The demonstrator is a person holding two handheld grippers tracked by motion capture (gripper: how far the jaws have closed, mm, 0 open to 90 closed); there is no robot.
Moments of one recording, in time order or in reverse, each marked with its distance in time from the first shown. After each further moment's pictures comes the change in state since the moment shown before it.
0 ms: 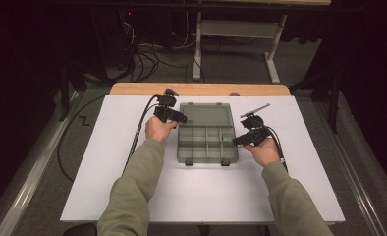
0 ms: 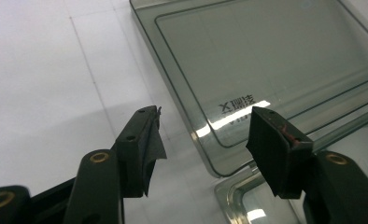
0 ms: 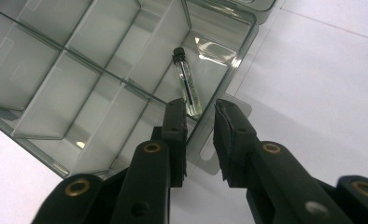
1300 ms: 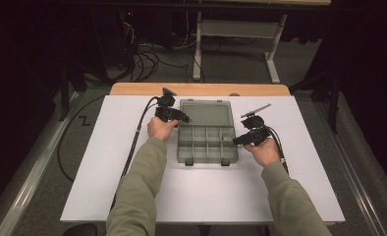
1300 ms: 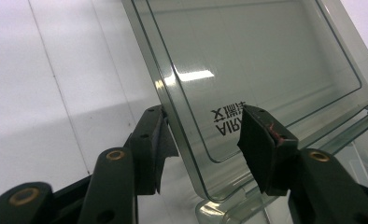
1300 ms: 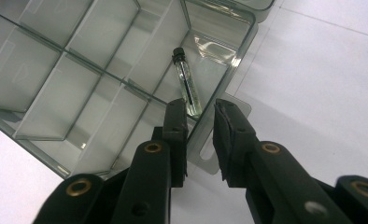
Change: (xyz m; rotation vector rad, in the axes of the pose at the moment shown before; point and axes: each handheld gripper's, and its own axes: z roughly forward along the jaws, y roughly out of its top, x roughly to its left) left arm 0.009 0.006 0.012 0.067 -0.076 -0.169; right arm -0.001 -0.001 0.000 -0.006 0.008 0.017
